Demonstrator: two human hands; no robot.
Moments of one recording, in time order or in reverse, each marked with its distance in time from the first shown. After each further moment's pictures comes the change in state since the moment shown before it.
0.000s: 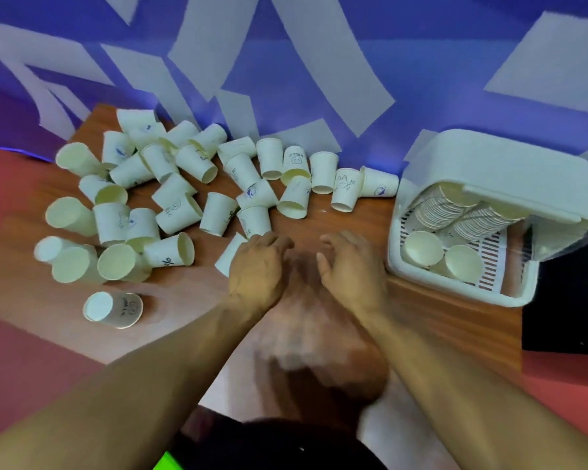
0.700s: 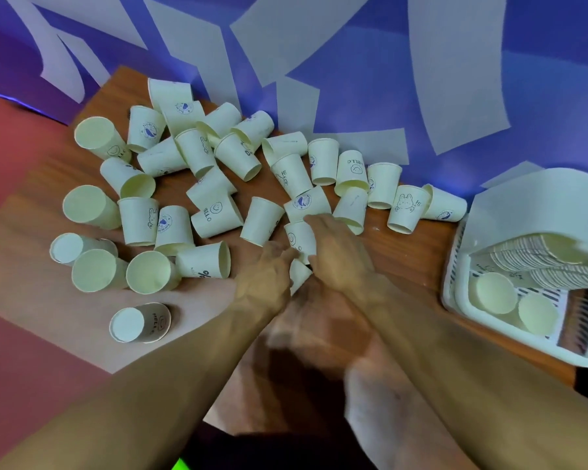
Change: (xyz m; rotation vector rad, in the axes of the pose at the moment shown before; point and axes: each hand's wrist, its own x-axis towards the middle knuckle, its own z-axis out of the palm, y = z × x) left_hand 0.031 -0.114 0.012 -0.088 -0.337 -0.225; right_hand 0.107 -0.089 0.081 -0.143 -0.435 -0.164
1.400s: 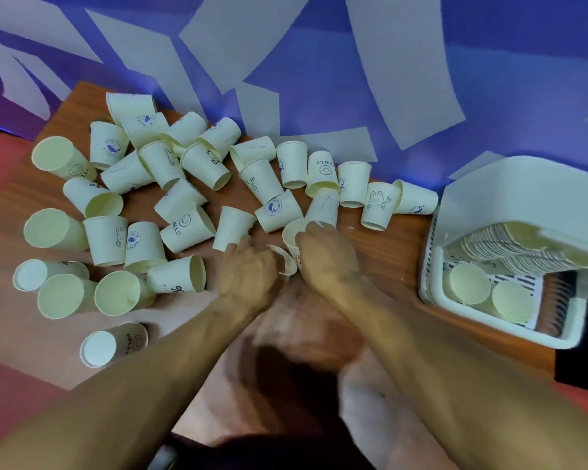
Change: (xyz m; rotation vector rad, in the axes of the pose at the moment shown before) left_hand 0.015 0.033 -0.022 0.356 0.126 0.122; right_hand -0.008 0.013 -0.021 -0.216 -0.029 0.062
